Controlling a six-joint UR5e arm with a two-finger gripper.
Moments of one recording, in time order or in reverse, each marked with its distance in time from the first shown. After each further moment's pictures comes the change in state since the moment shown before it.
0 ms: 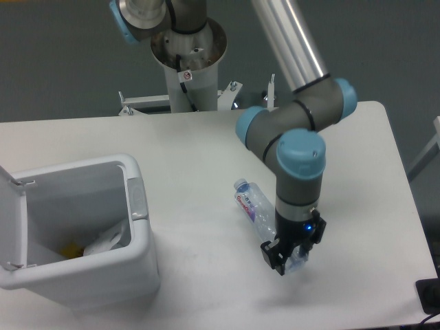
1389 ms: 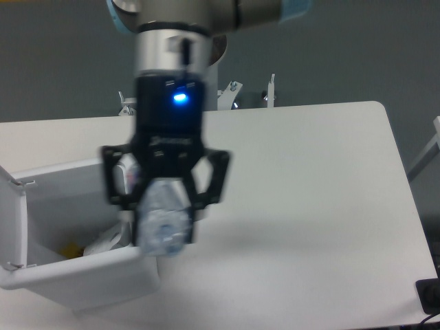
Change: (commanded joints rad) arm -0.356 0.138 0.140 0.164 -0.100 -0.079
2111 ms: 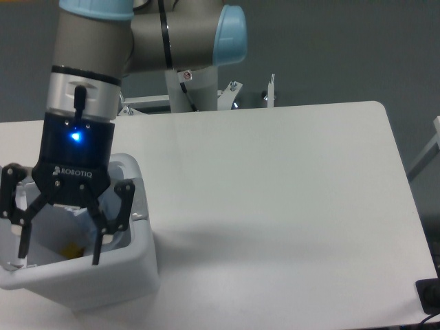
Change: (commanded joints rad) arm 0.016 0.032 -0.035 -0.011 0.034 0.012
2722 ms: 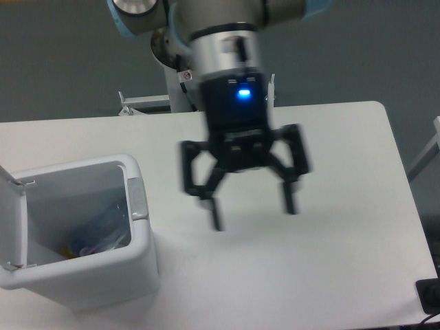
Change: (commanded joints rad) arm 0.316 0.008 -0.023 -0.081 0.105 0.354
